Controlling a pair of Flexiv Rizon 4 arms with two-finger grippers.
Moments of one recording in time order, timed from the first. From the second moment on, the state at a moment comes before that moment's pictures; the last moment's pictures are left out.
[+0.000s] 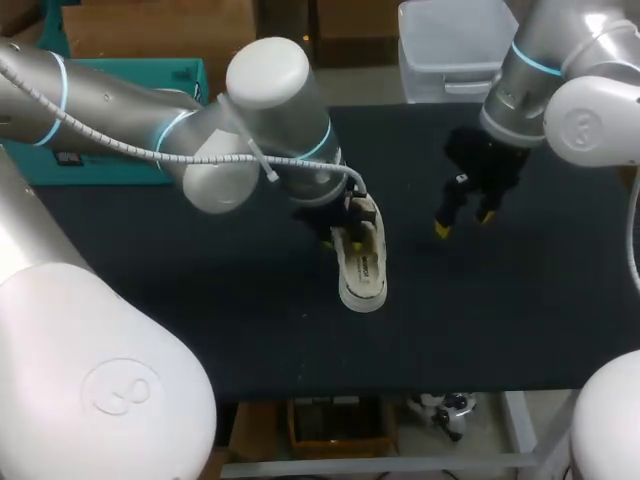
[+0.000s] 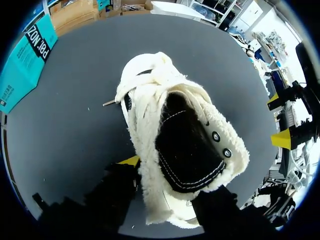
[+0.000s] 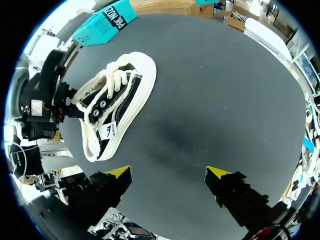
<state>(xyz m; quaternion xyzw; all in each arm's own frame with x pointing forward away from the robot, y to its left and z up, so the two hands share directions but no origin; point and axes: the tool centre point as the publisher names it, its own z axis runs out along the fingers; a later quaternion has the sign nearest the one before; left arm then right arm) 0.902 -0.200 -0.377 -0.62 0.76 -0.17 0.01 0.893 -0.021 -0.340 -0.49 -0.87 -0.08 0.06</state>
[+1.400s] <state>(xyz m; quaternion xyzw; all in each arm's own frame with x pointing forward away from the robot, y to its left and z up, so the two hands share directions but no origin) 0.890 -0.197 -0.354 -0.62 0.76 -0.17 0.02 0.897 -0.018 -0.344 -0.49 -0.87 -0.07 0.06</state>
